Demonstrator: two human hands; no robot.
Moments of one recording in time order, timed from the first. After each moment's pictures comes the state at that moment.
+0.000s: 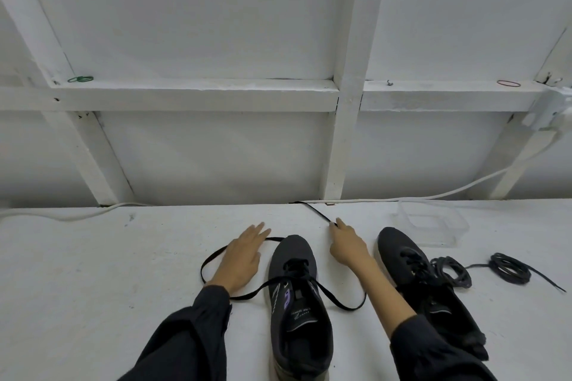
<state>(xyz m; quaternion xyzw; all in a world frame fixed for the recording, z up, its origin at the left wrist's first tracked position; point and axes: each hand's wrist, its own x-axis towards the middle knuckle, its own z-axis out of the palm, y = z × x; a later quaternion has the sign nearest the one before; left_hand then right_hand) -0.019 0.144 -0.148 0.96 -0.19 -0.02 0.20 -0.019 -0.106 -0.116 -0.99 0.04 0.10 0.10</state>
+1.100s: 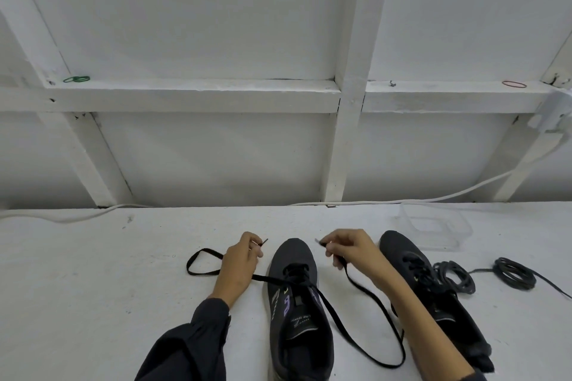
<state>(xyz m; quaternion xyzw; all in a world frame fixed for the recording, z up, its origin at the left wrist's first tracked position) -0.027 0.135 -0.148 0.90 -0.05 0.03 0.43 -0.057 -0.124 -0.086 -0.81 0.00 0.07 0.59</state>
